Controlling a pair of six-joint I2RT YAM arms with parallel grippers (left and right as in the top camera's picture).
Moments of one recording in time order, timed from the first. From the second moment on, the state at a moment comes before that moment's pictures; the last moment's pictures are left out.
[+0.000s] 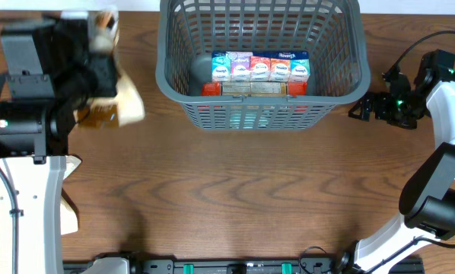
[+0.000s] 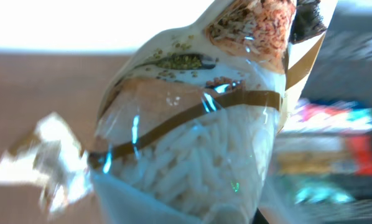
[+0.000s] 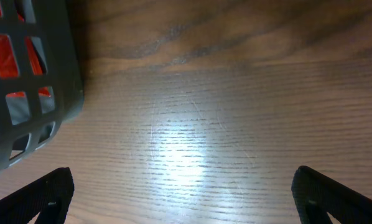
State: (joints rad) left arm -0.02 1.35 1.71 -1.00 0.13 -0.03; right arm -0.37 1.91 1.50 -1.04 -0.29 -0.23
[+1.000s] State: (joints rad) left arm -0.52 2.04 2.10 -0.98 0.14 0.86; right arm -0.37 1.91 1.50 -1.03 -0.29 -0.23
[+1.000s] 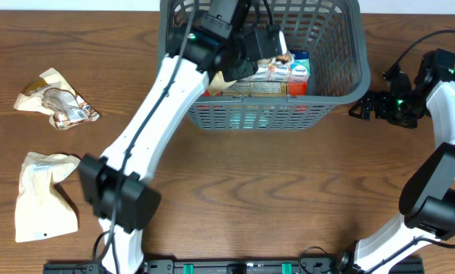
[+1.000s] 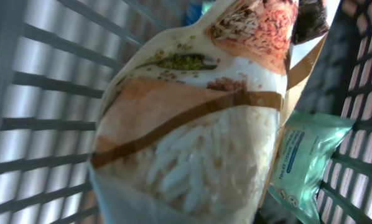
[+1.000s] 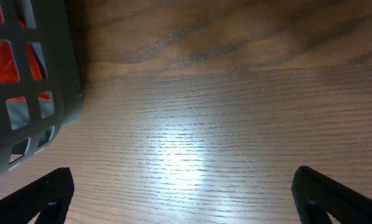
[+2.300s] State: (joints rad) left arm -0.17 1.52 2.17 -1.22 -0.16 0.46; right arm -0.37 1.91 1.50 -1.03 -0.29 -0.23
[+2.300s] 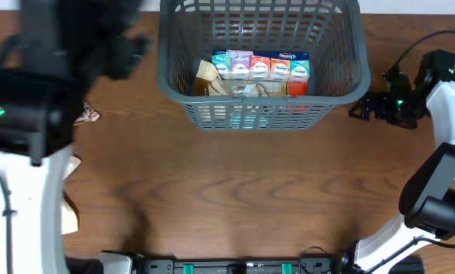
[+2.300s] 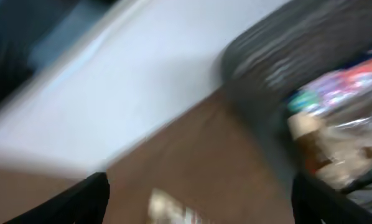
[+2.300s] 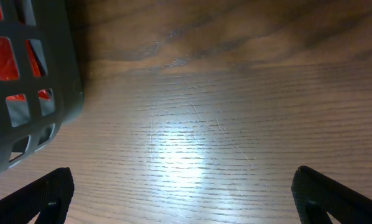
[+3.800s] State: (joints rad) left arm 0.40 2.35 2.15 -1.17 -0.19 -0.30; right arm -0.37 1.91 1.50 -1.05 -0.29 -0.23
